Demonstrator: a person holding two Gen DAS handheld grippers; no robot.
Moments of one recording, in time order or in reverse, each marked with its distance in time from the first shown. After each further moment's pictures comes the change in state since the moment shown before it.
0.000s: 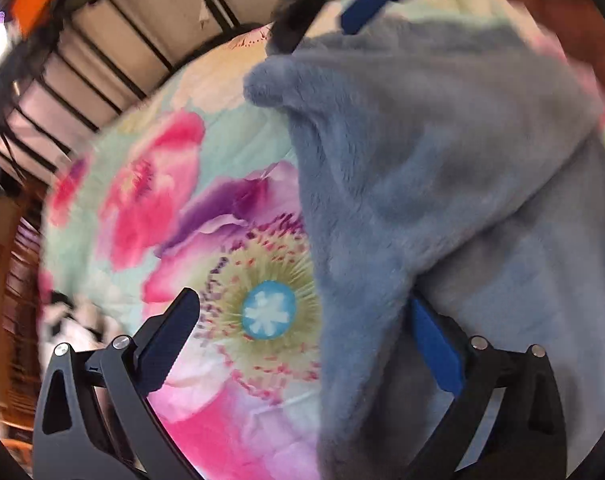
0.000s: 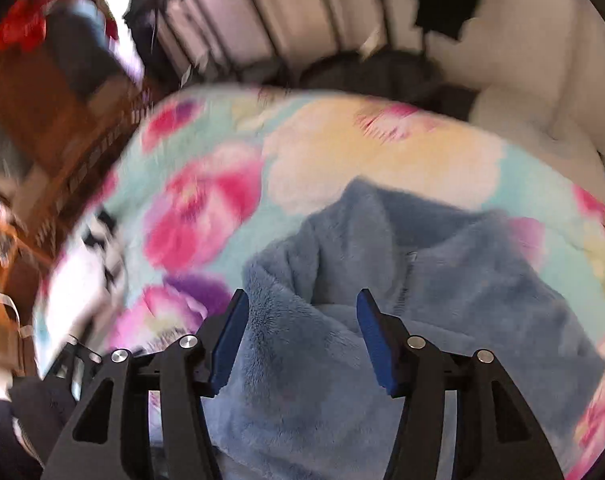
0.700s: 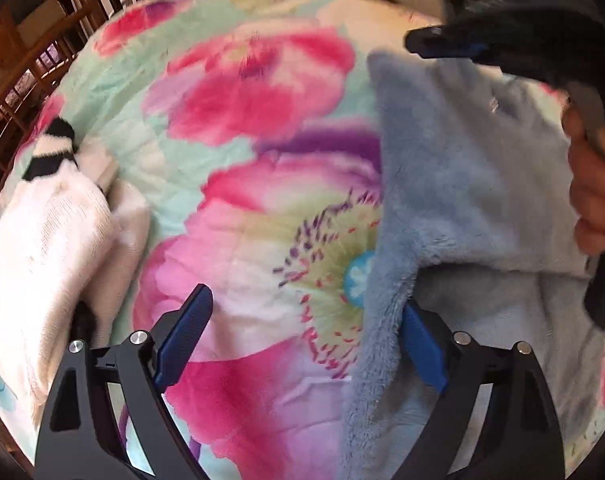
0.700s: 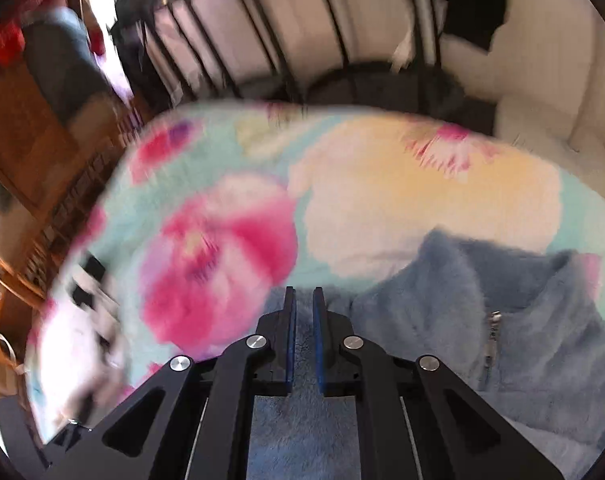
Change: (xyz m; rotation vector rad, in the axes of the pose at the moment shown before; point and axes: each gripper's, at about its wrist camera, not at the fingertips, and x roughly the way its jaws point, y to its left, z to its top) left arm 0.005 0.102 -0.027 -0.617 0.145 -0.184; right arm 0.028 0.034 0.036 0.104 -0.148 0.019
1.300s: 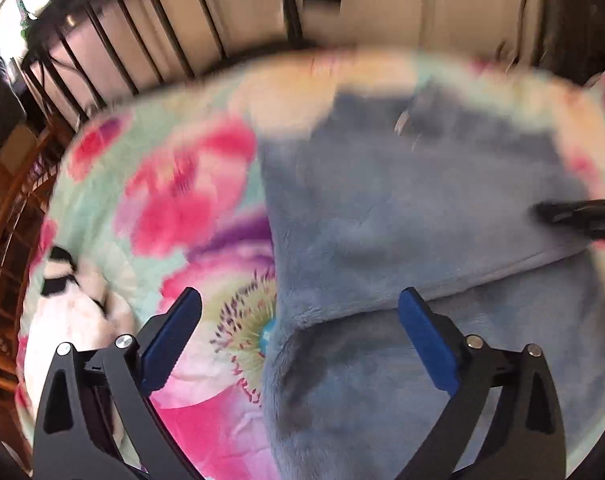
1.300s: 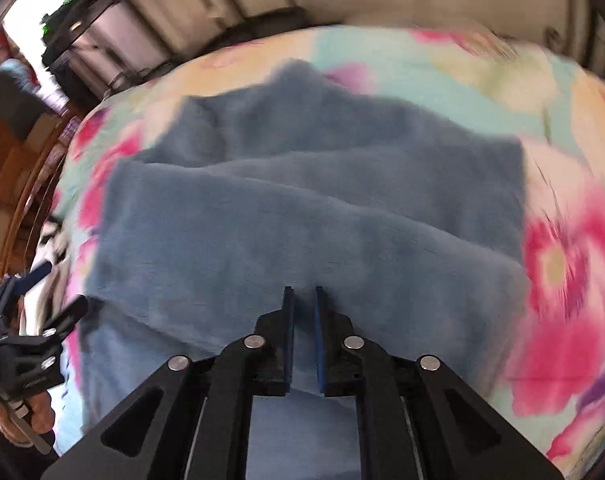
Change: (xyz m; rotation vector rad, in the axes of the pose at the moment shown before) left arm -0.008 -0.082 0.014 0.262 -0.077 0.106; right arm -0.091 -0.159 -0.133 0.244 0.160 -0.159
